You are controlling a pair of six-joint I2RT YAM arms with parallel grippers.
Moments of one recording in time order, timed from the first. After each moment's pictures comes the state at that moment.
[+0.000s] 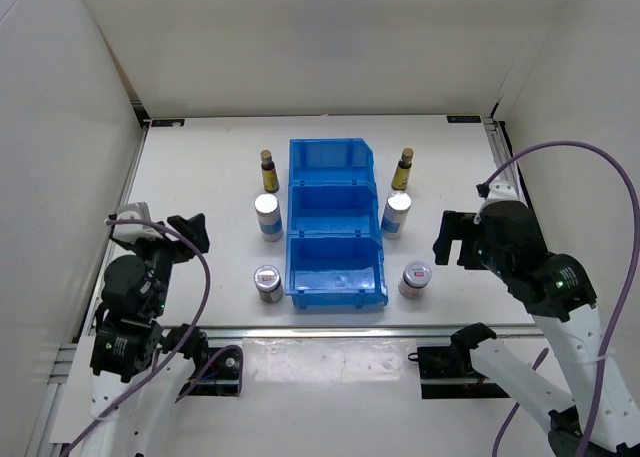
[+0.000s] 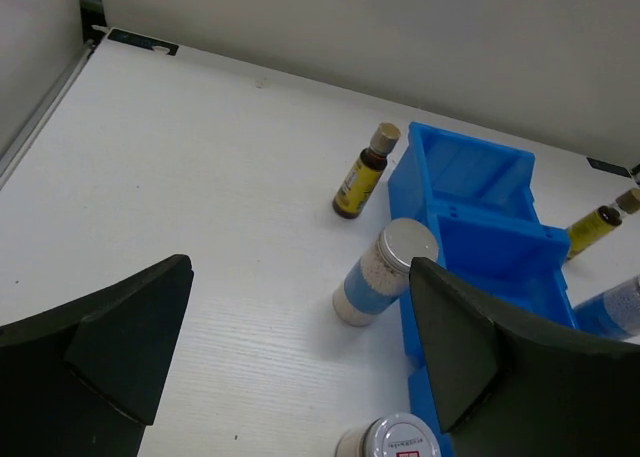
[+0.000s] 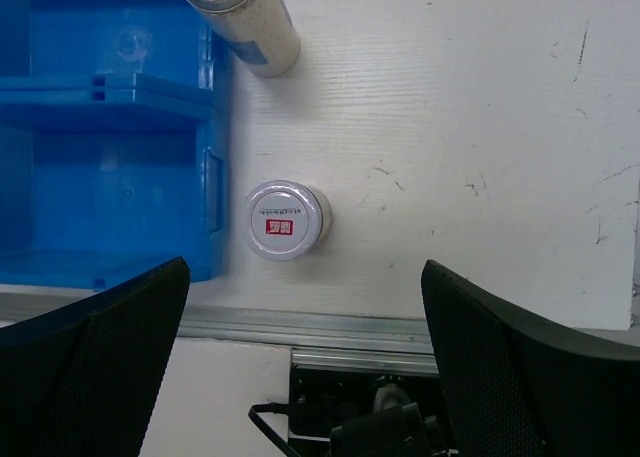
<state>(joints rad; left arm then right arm) -0.21 0.33 0.78 -0.49 -0.23 -0.28 0.45 0.72 1.15 -1.16 0.19 0.33</state>
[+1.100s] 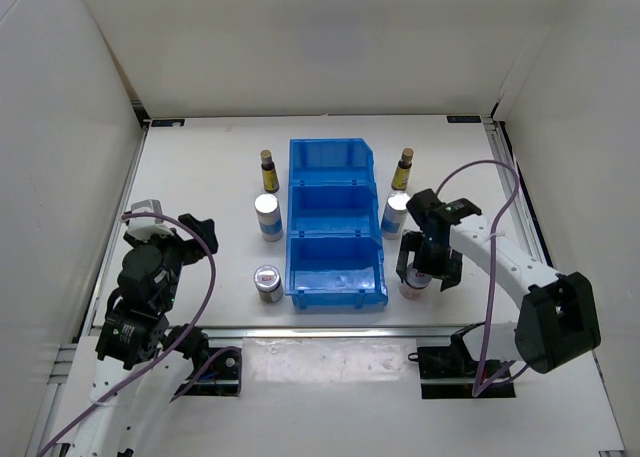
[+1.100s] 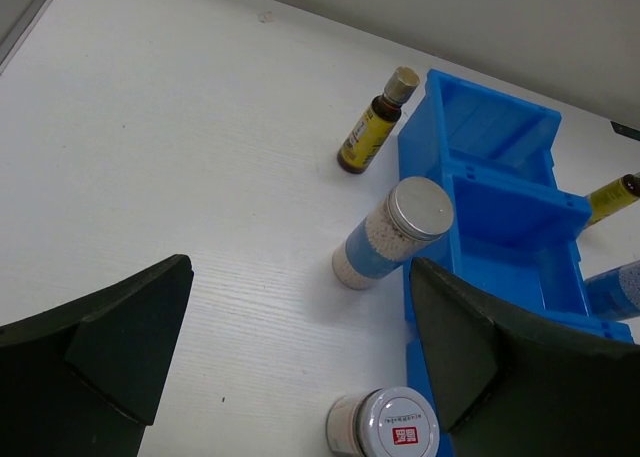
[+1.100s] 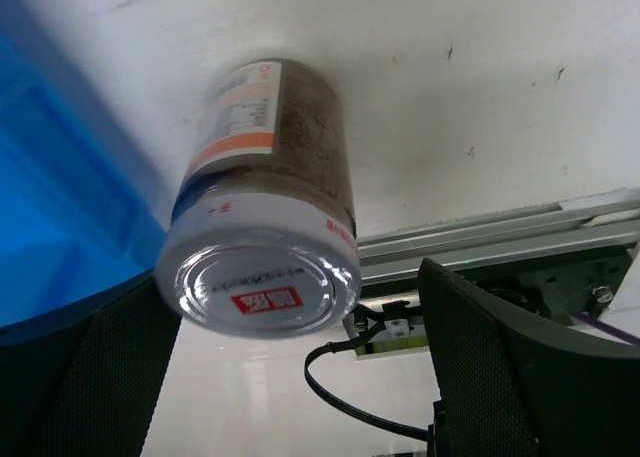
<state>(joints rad) -0.30 0.36 0.72 -0.54 -0.32 -0.36 0.45 1.32 0.97 -1.14 0.07 0.63</state>
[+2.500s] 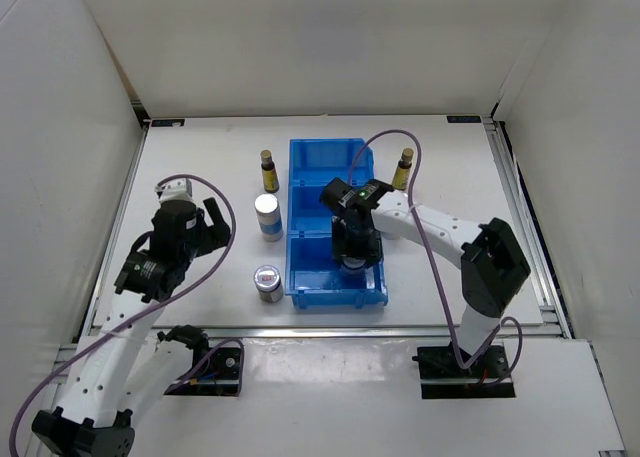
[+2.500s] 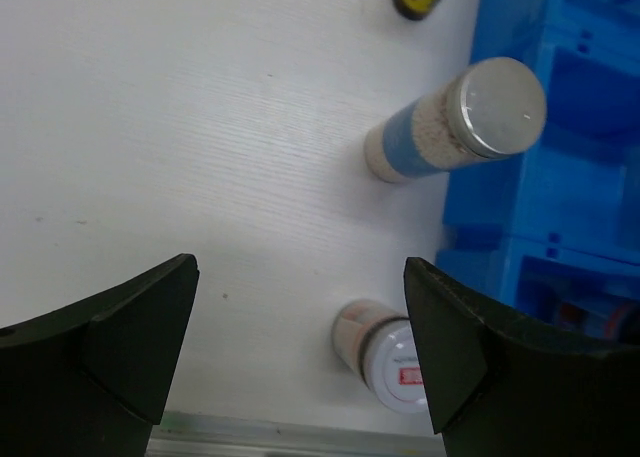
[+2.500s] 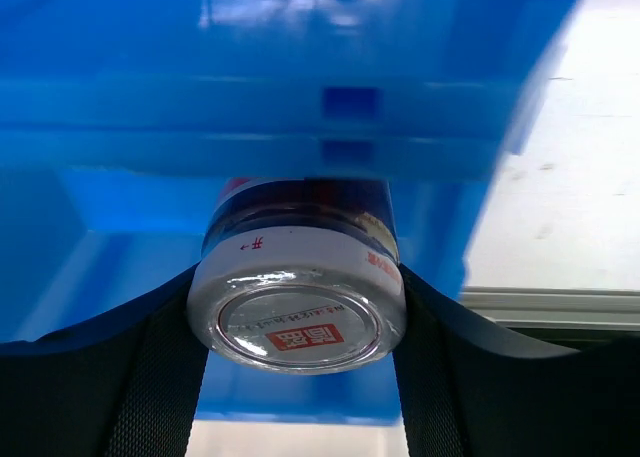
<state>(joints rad) -0.30 0.74 0.86 -0.75 -0.29 -0.46 0.87 1.74 1.40 -1.11 0.08 0.79</state>
